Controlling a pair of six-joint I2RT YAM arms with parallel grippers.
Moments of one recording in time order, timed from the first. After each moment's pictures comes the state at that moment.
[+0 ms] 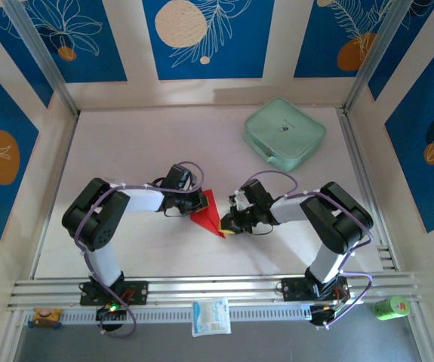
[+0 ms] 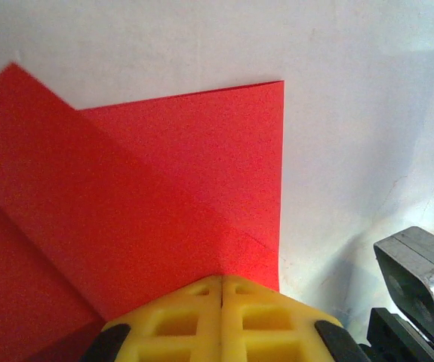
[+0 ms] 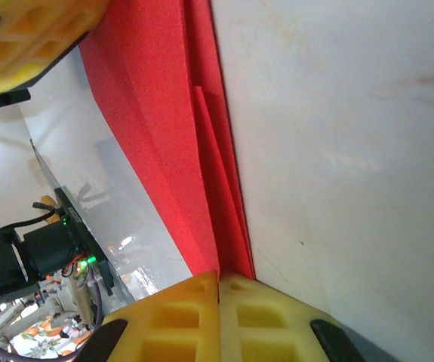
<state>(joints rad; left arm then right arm) -0.58 1.79 0.83 0.01 0.44 -0.92 0.62 1.70 0.61 0.08 -0.74 0.83</state>
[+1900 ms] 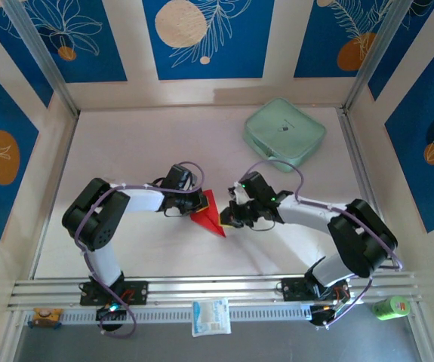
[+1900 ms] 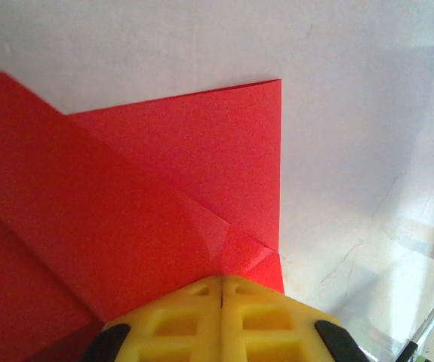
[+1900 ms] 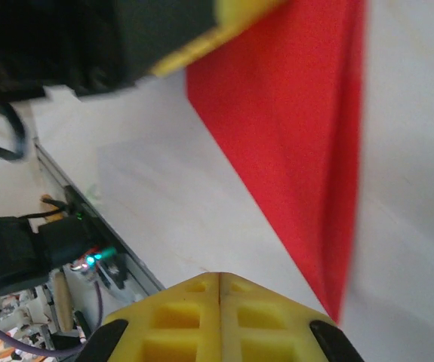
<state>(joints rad) -0.58 1.79 0.83 0.01 0.45 -0.91 0.67 1.51 0.73 -0.17 -0.64 0.79</state>
